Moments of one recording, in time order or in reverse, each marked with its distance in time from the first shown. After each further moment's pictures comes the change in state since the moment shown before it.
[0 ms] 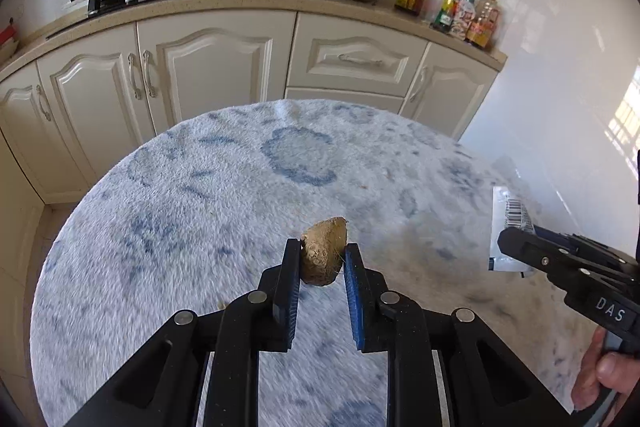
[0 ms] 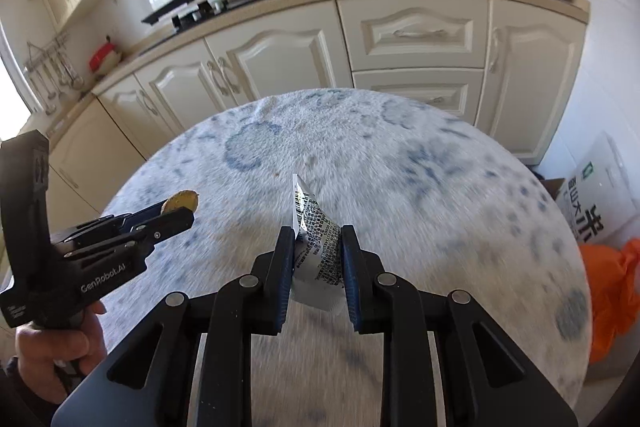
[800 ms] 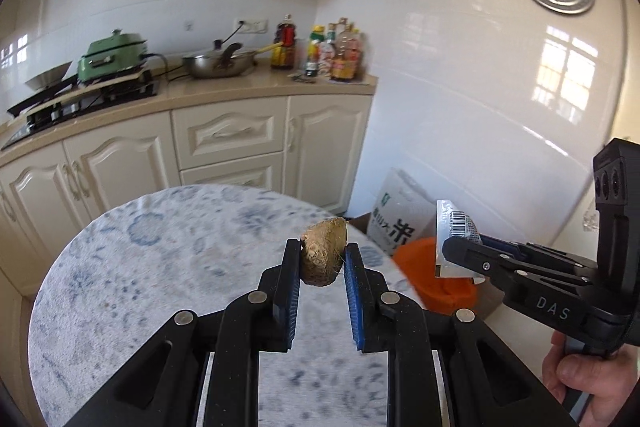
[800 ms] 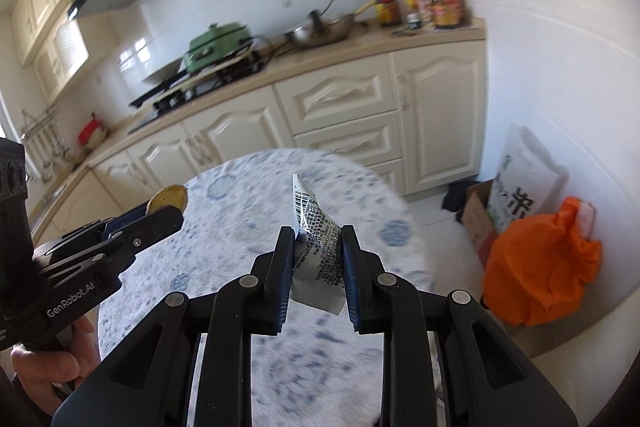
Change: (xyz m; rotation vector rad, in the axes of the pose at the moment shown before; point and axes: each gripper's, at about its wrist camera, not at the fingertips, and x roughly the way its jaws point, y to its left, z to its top) left arm -0.165 -0.177 -0.082 0.264 -0.201 -0.187; right arm -0.203 -0.079 -0.071 0.169 -0.255 -0.112
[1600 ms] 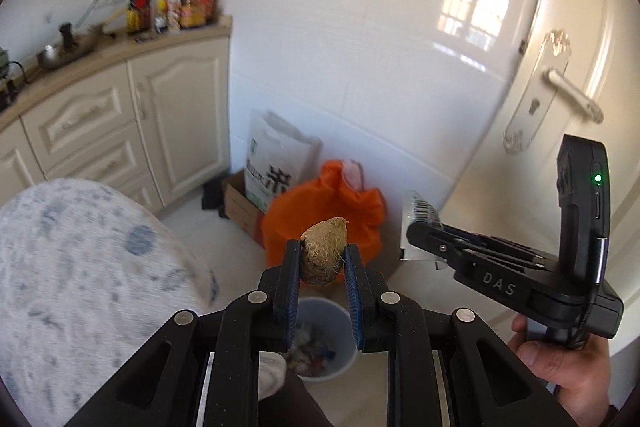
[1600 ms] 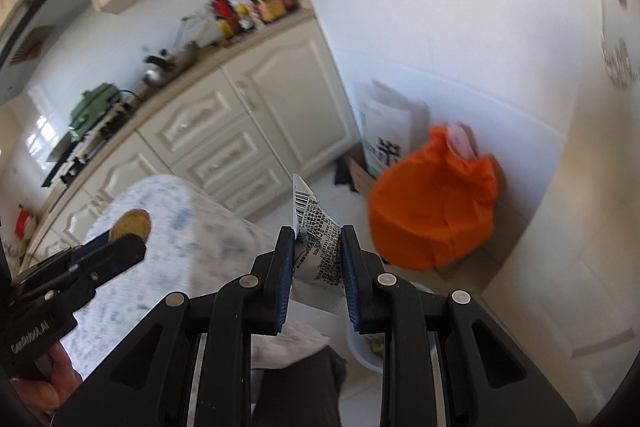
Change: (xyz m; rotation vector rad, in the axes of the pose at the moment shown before) left arm 0.107 -0.202 -0.005 0.181 0.244 -0.295; right arm -0.054 -0.207 -0.070 0.346 0.024 -0.275
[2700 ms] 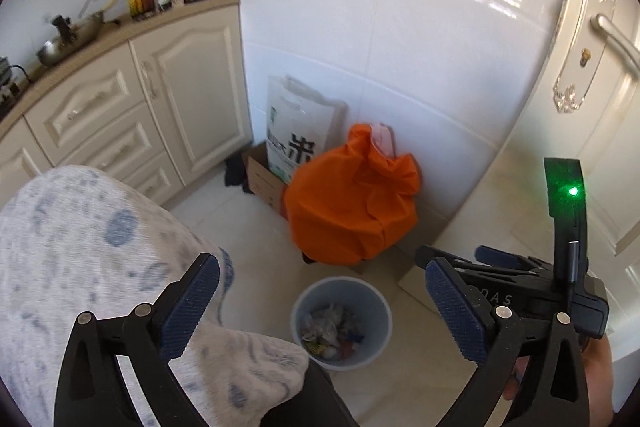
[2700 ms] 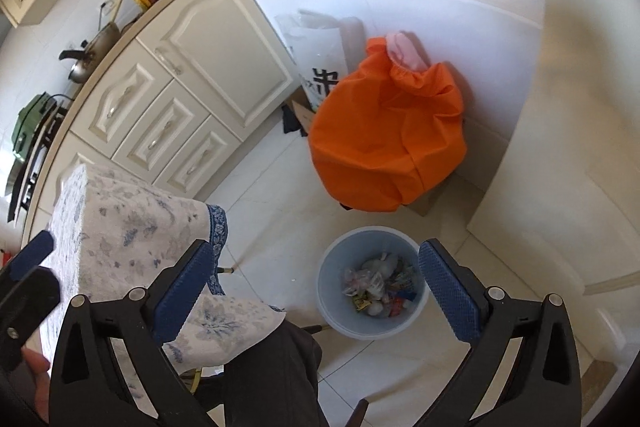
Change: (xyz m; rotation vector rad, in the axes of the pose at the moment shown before) left arm 0.073 -0.033 0.011 0.043 0.073 0.136; right arm 0.066 -0.068 -0.026 0.183 0.156 -0.110
